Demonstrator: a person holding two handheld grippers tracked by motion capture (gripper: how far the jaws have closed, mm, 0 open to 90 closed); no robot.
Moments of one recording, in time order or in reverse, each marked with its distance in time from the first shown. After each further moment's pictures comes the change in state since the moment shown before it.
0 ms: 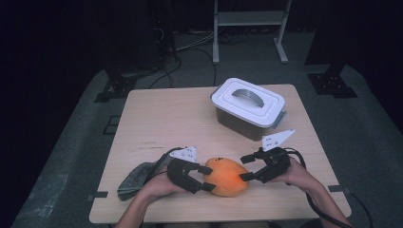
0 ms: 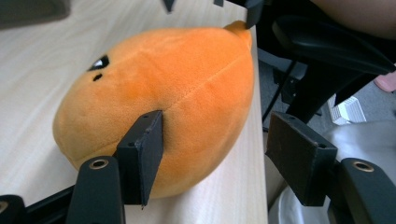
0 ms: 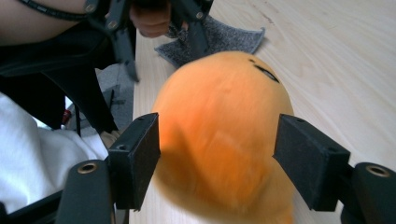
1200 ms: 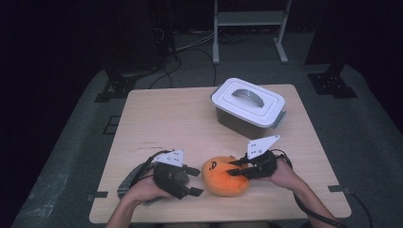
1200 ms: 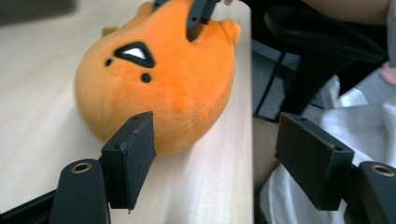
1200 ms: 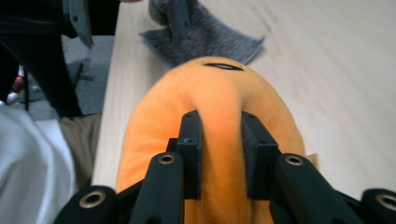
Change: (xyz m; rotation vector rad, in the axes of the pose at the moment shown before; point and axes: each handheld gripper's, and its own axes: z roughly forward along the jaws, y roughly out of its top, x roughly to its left) left arm -0.010 -0.008 -0.043 -0.020 0.064 0.019; right arm 0.012 0.016 0.027 0.037 -0.102 -0.205
